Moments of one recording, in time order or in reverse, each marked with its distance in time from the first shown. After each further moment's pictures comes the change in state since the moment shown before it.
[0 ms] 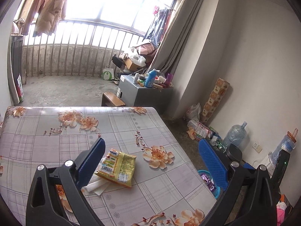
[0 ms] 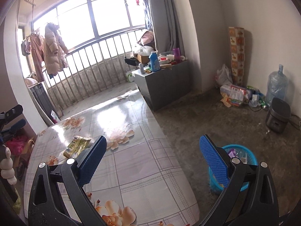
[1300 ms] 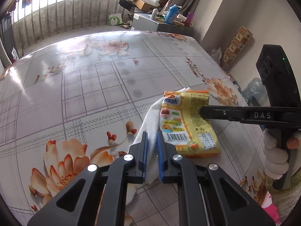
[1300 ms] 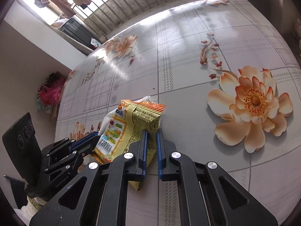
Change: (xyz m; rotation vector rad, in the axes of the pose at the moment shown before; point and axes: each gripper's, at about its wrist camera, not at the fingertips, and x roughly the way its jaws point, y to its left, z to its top) left arm 0.124 0.120 -0.085 0.041 0.463 0.059; right arm 0.202 0.176 -0.026 -0.096 0.701 0.400
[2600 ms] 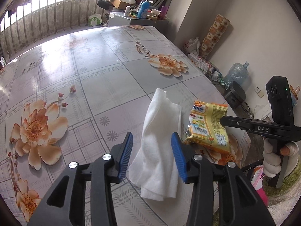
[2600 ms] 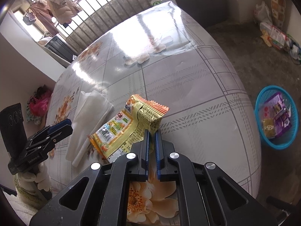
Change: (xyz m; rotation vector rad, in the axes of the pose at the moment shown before) left arm -0.034 -0.081 -0.049 0.090 0.027 -0.071; right arm -0.103 -0.071 -0.128 0.130 -0.126 -0.136
